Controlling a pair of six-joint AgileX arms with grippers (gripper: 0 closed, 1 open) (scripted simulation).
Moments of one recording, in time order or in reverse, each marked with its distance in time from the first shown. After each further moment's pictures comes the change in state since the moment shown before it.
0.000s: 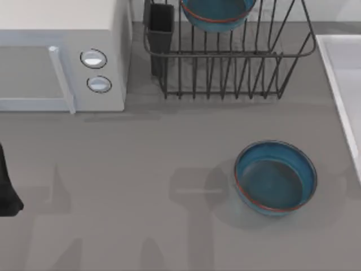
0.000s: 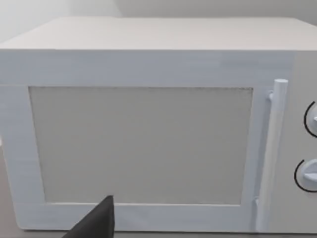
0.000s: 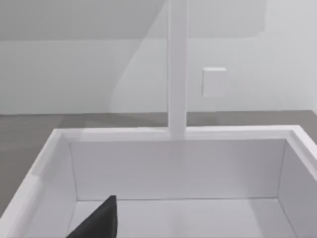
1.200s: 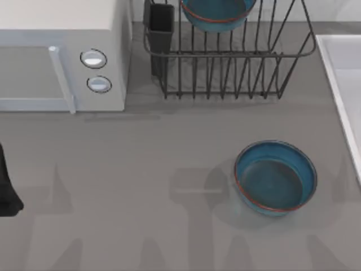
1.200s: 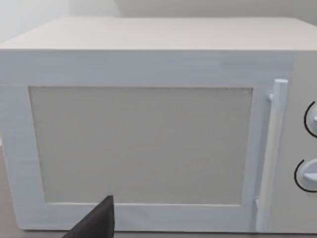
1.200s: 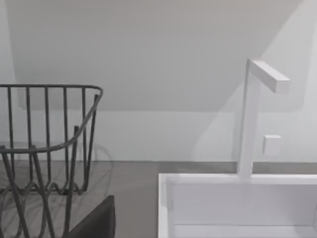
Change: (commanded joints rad) left arm 0.000 0.000 0.000 0.000 0.000 0.000; right arm 0.438 -1.897 -0.394 -1.432 0.406 -0.017
